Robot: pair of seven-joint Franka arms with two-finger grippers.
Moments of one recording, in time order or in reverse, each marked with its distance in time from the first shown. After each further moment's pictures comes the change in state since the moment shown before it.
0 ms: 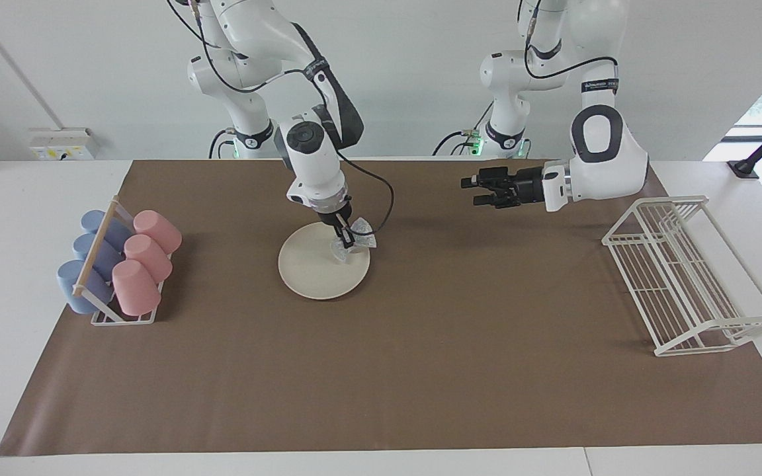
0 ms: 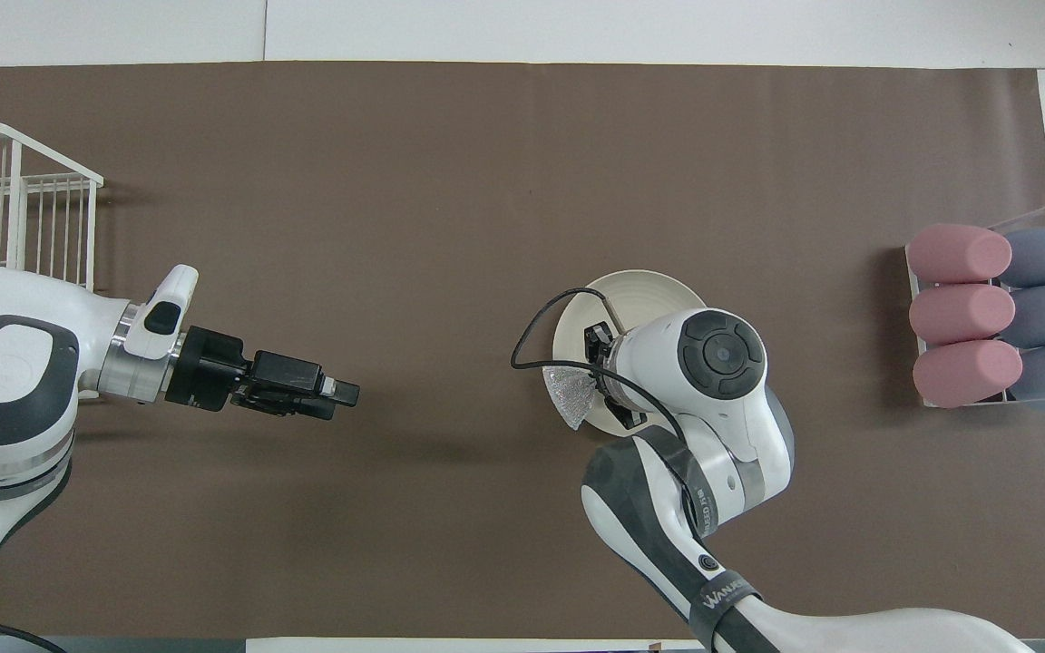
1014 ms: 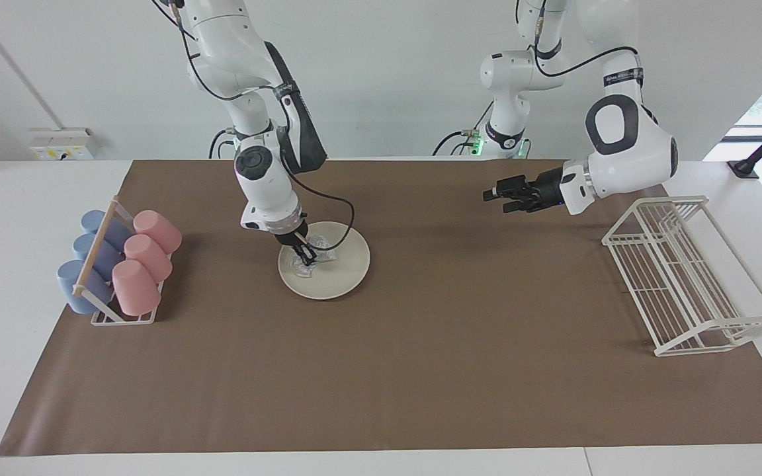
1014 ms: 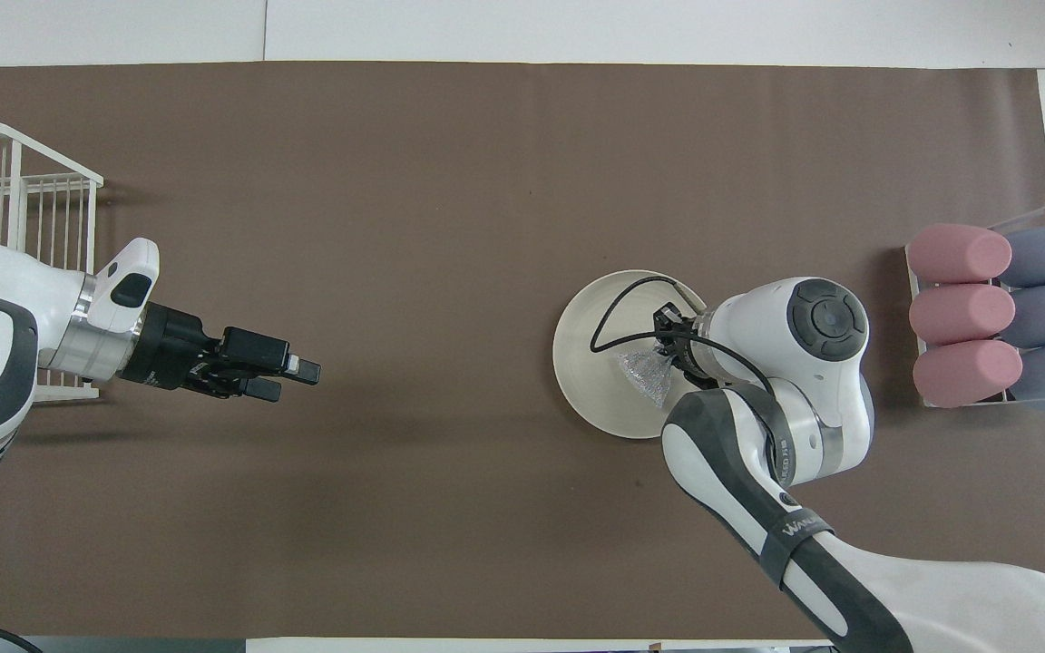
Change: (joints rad) left arm 0.026 0.002 0.001 0.089 0.218 0.039 -0.162; right arm -0.182 0.004 0.000 -0.050 0.000 0.039 -0.419
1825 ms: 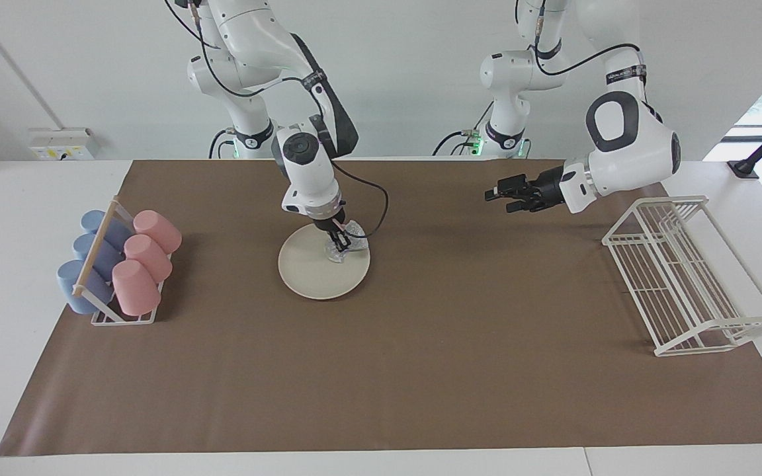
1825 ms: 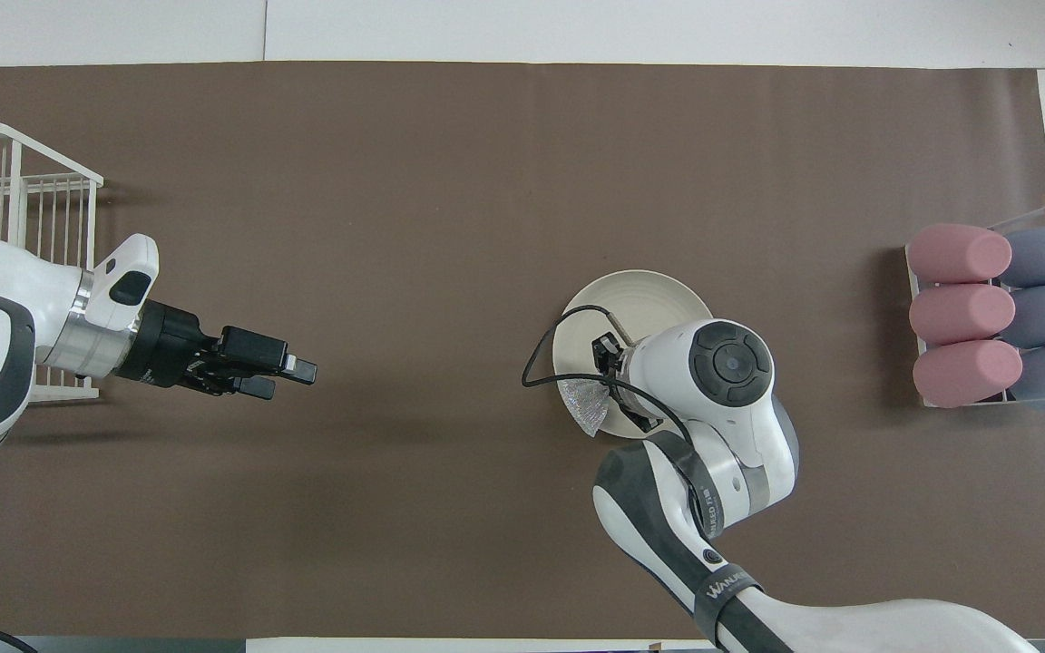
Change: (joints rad) left arm -0.001 -0.003 -0.003 0.017 0.038 0.001 -0.005; right arm 0.151 -0.001 0.007 -0.008 0.000 0.024 0.249
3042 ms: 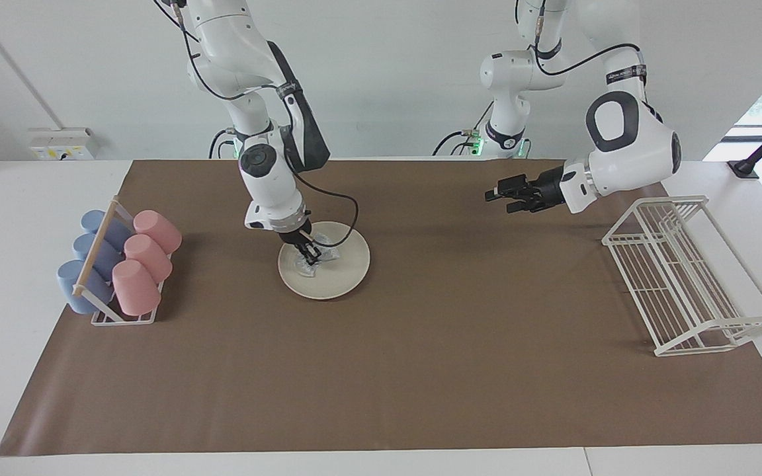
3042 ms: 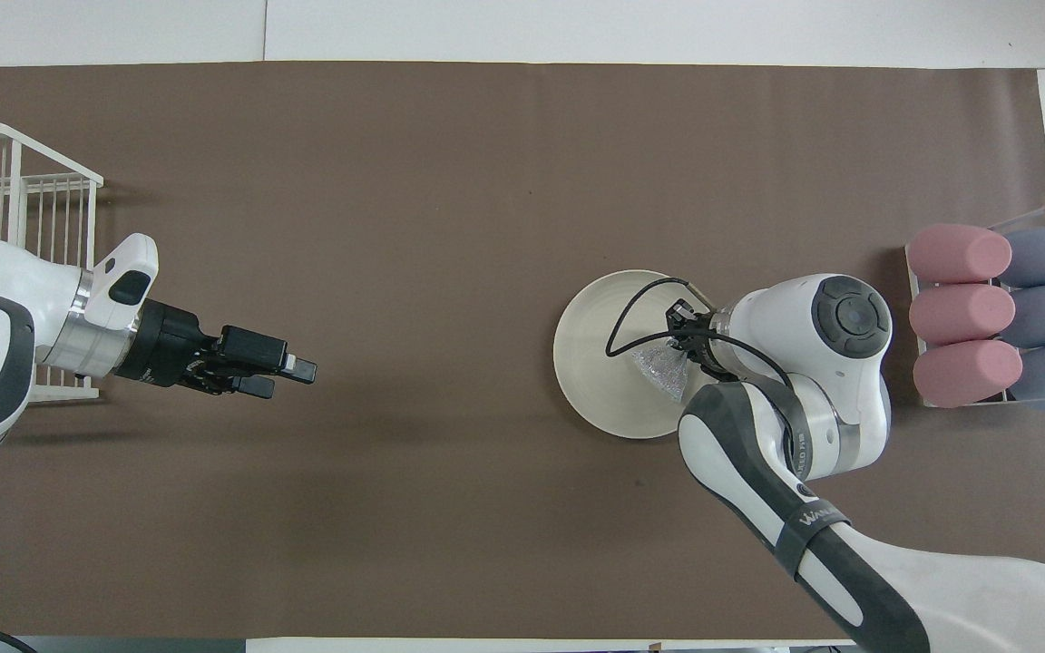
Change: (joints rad) left arm 0.000 0.000 0.000 0.000 0.001 0.005 0.000; right arm -0.080 -0.003 -0.001 -0.002 0.001 0.002 -0.191
